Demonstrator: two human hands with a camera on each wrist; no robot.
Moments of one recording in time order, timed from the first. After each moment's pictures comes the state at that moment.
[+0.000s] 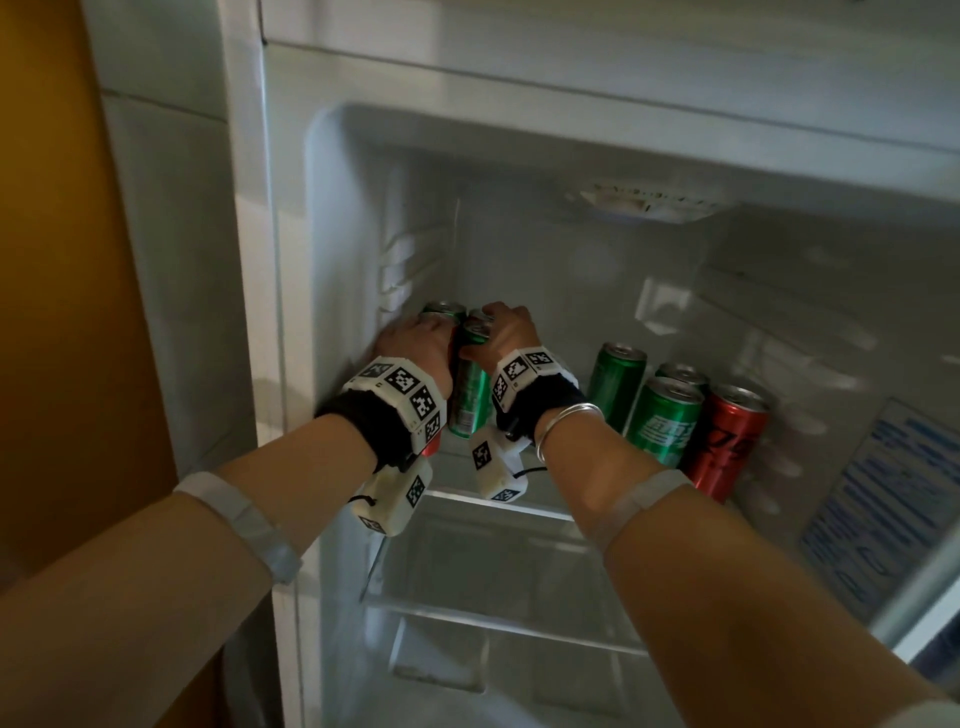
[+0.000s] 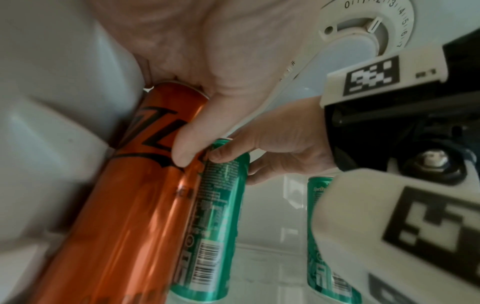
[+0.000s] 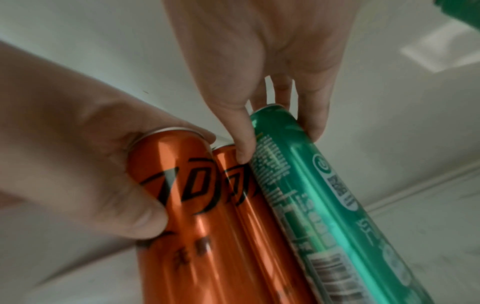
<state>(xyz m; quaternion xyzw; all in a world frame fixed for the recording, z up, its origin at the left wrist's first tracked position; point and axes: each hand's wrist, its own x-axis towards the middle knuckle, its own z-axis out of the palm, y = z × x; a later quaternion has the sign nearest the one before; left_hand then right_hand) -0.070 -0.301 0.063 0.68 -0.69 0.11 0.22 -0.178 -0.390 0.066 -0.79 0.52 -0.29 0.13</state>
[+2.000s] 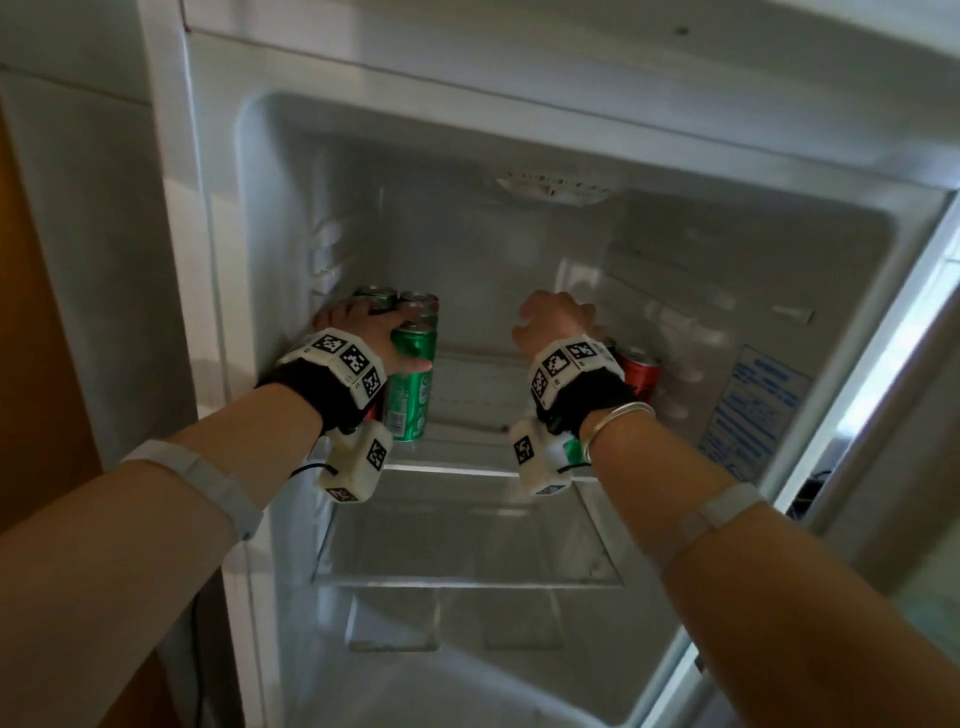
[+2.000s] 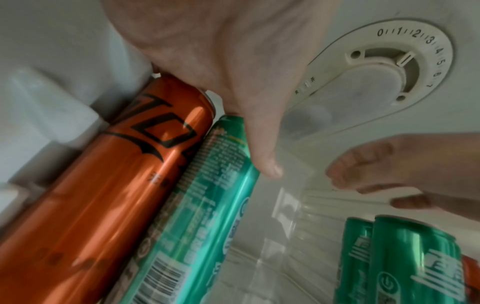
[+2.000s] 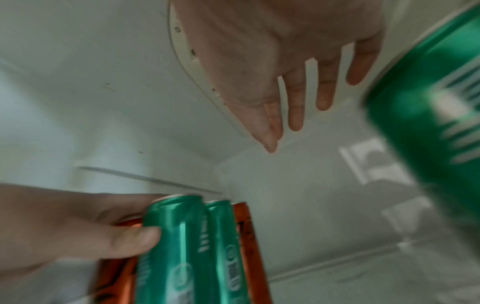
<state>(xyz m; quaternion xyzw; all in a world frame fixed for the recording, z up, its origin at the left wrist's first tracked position) -0.074 -0.299 0.069 0.70 -0.70 0.05 0.12 -0.278 -0.317 0.099 -0.68 0.69 -0.25 -0.01</state>
